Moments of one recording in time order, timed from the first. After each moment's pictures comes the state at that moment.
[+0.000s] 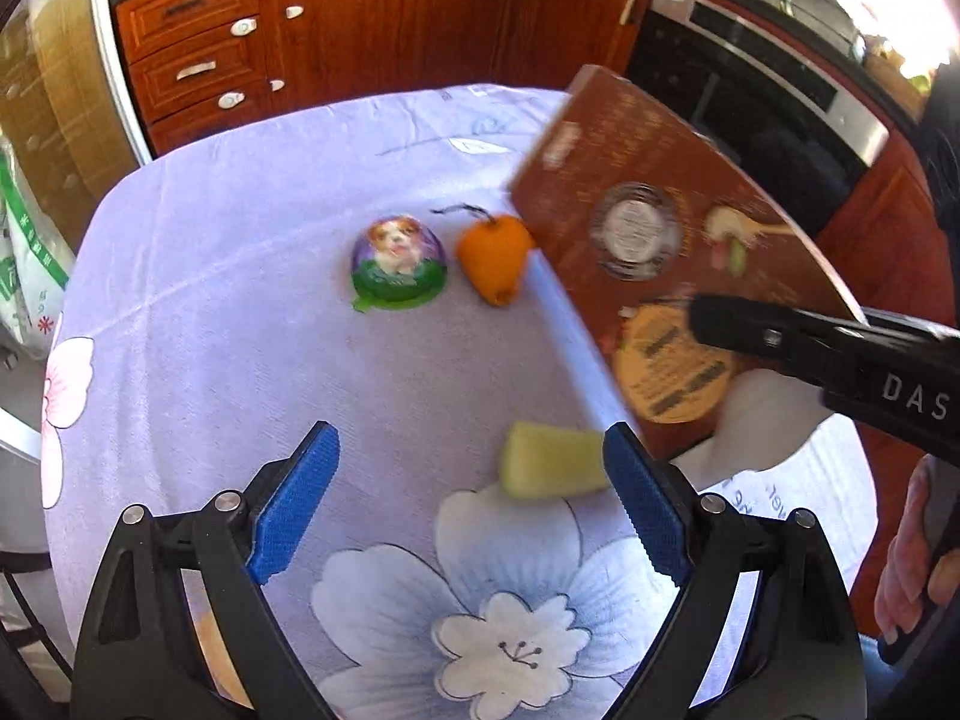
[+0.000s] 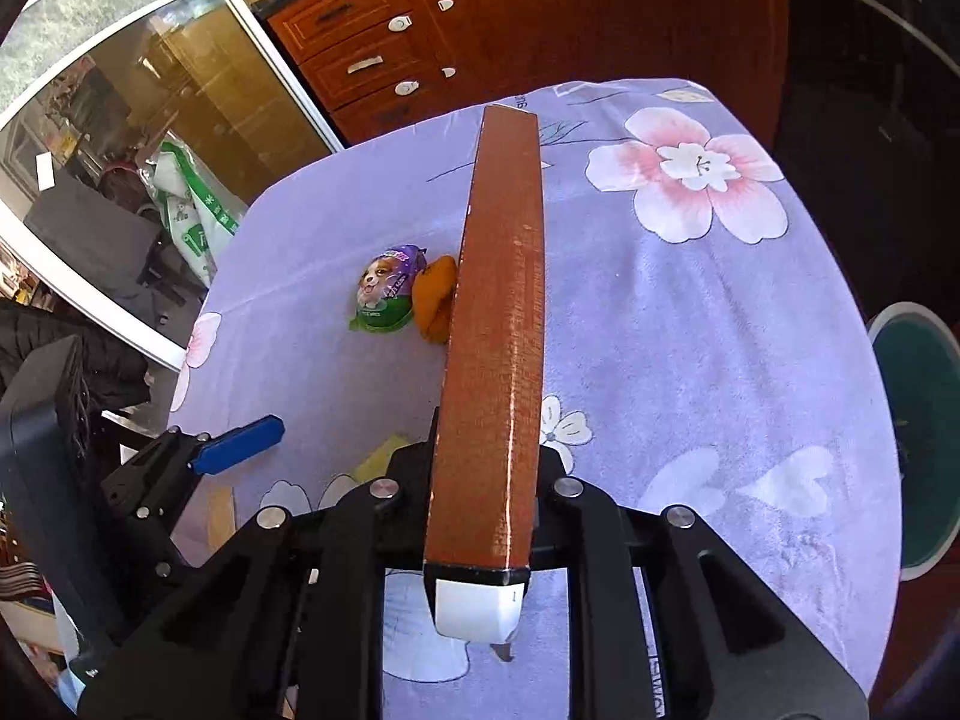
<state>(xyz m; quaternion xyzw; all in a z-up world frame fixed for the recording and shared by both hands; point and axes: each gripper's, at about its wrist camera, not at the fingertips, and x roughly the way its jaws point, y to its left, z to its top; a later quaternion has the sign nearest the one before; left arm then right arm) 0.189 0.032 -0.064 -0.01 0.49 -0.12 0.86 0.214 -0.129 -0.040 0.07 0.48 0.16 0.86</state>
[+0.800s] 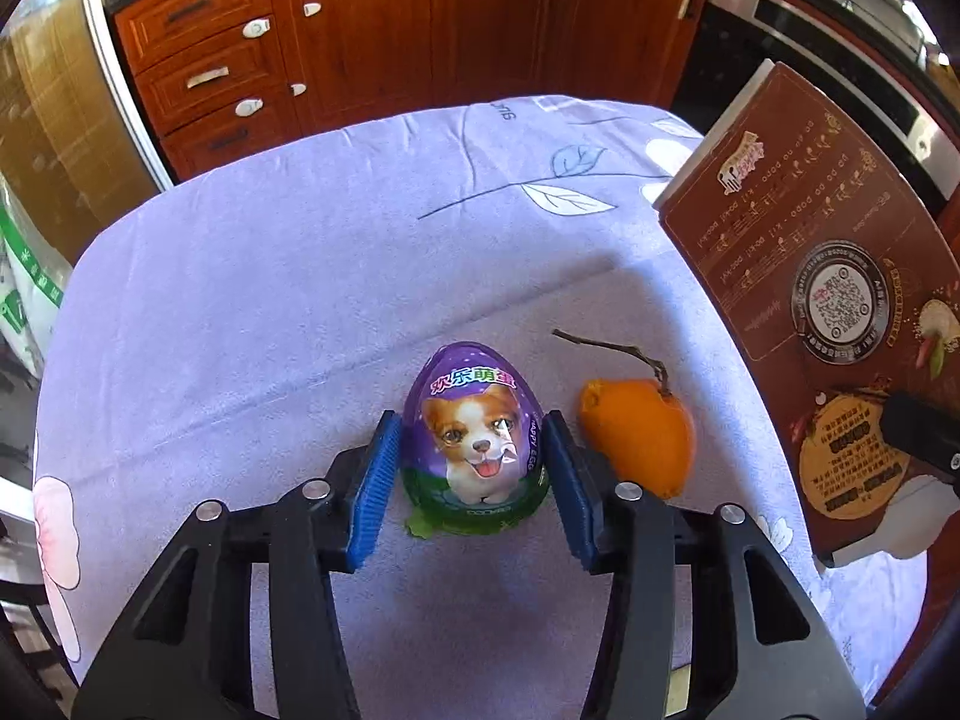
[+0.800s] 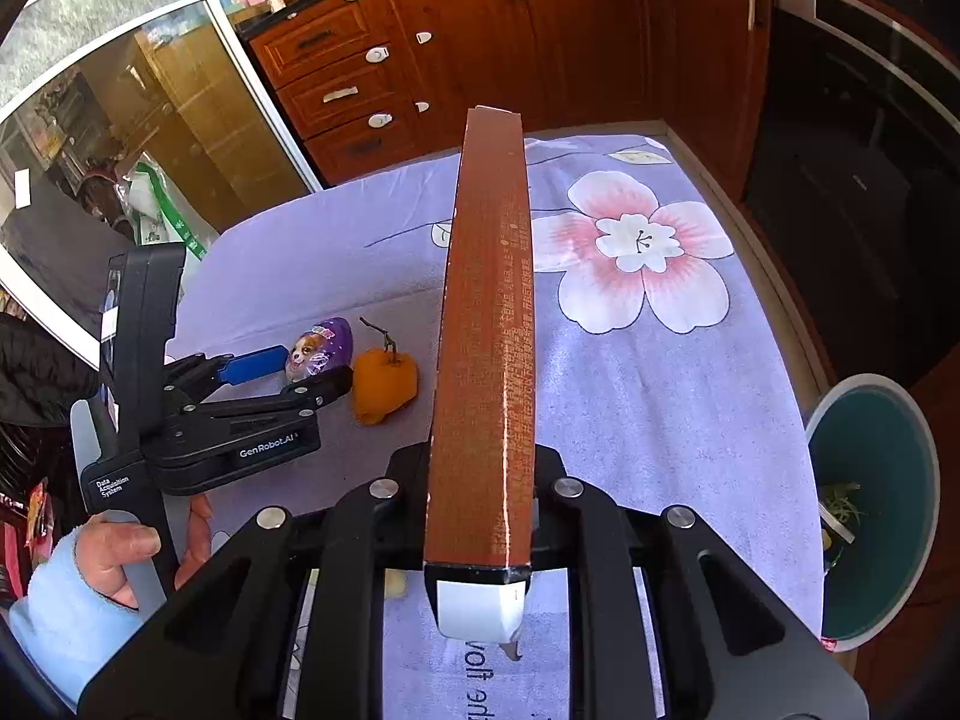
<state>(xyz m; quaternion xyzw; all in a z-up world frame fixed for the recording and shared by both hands) 0.293 0.030 -0.093 0.03 0.50 -0.08 0.86 0.249 -0.161 -0.031 0.05 0.45 0.14 0.88</state>
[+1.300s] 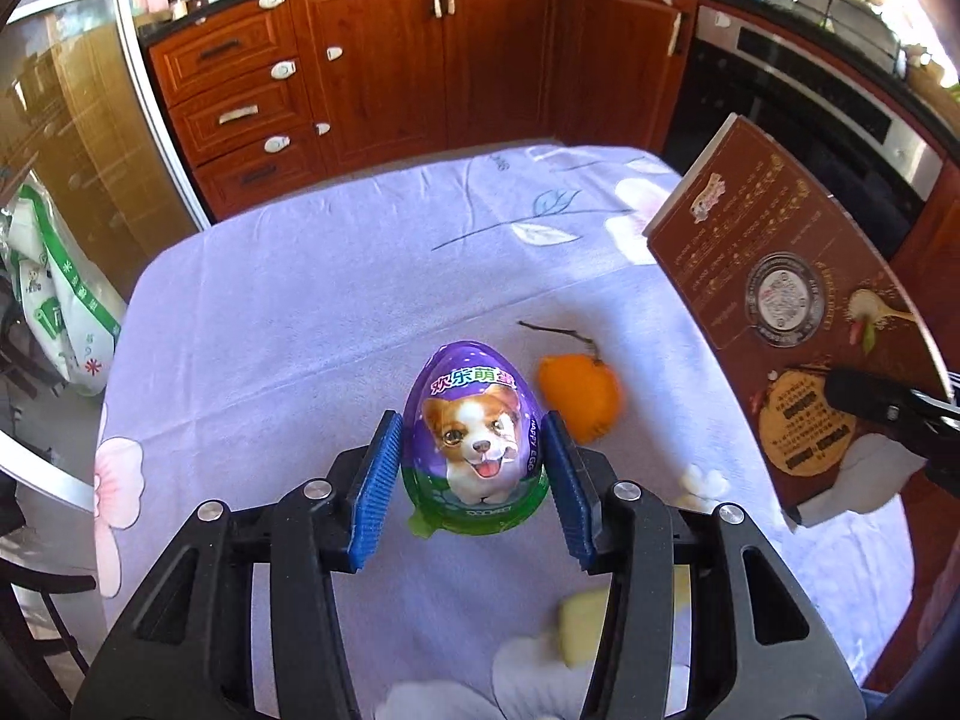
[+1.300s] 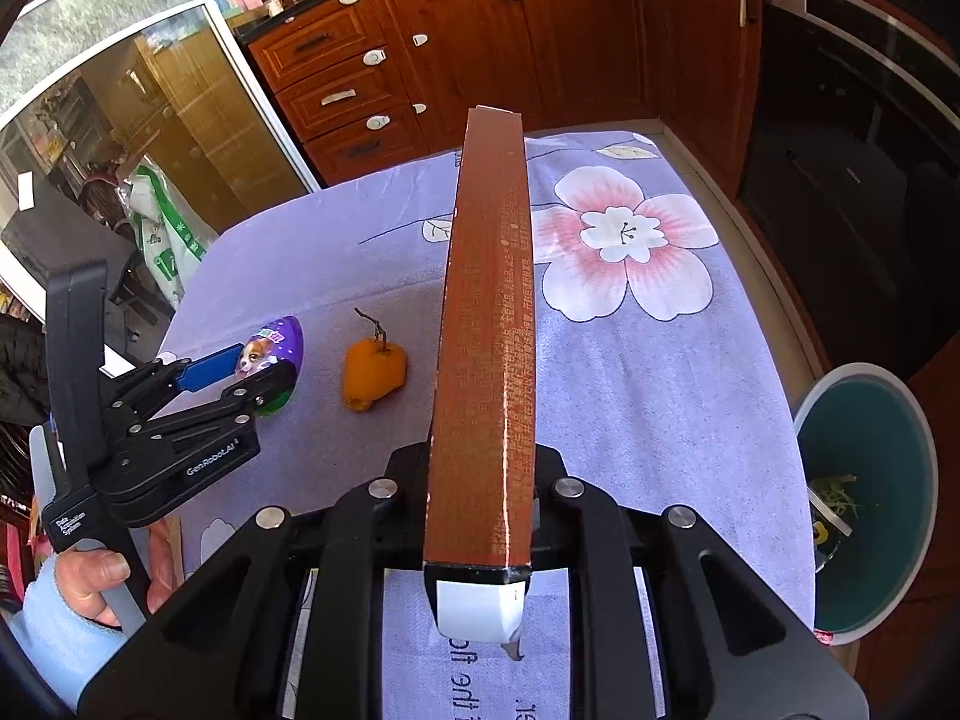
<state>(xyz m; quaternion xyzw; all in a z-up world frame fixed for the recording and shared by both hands) 0.233 0.030 -0.041 0.03 0.45 -0.07 0.89 0.232 -0.177 -0.025 0.06 0.45 0.14 0.88</state>
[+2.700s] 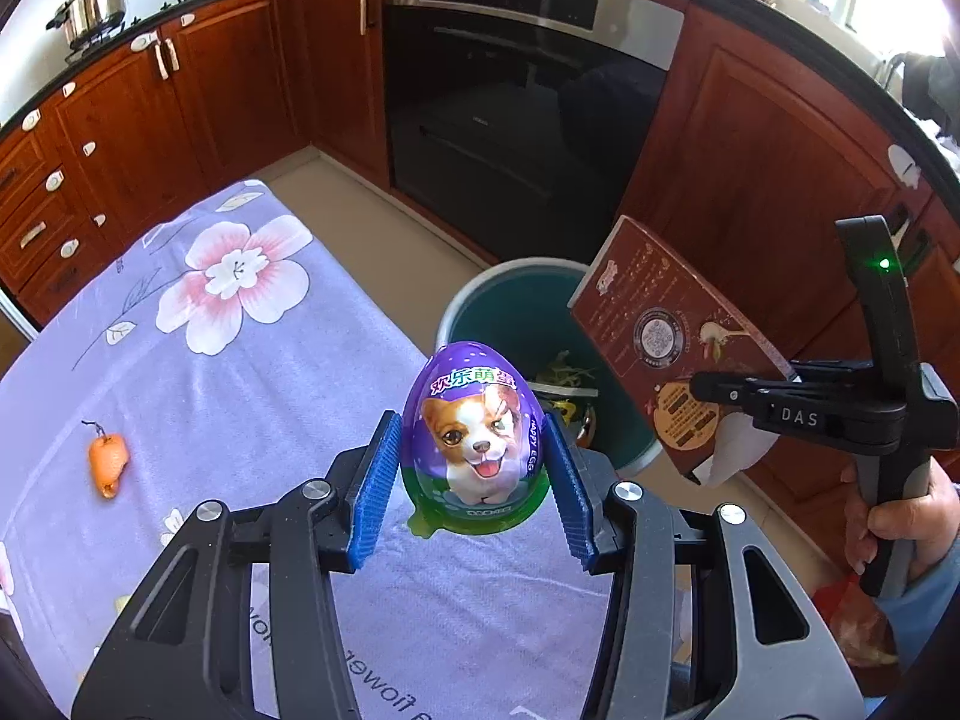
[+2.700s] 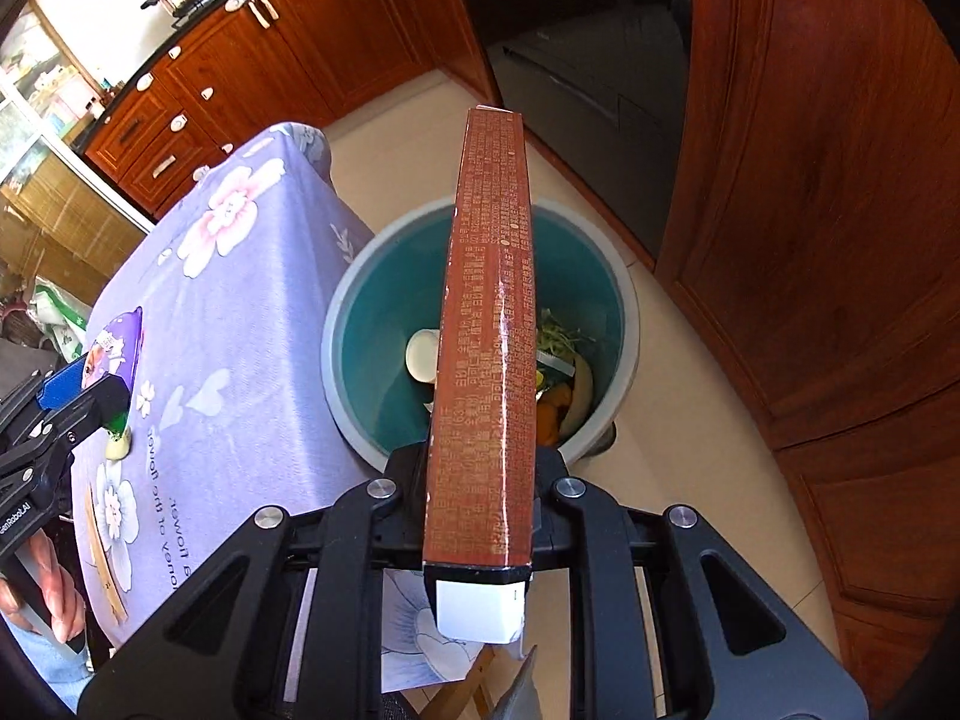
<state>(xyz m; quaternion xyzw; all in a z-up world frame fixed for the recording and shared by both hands) 0.172 -0.253 -0.020 0.11 0.46 -0.27 0.84 0.139 -0.467 -0.068 0.17 0.51 -0.01 0.85</state>
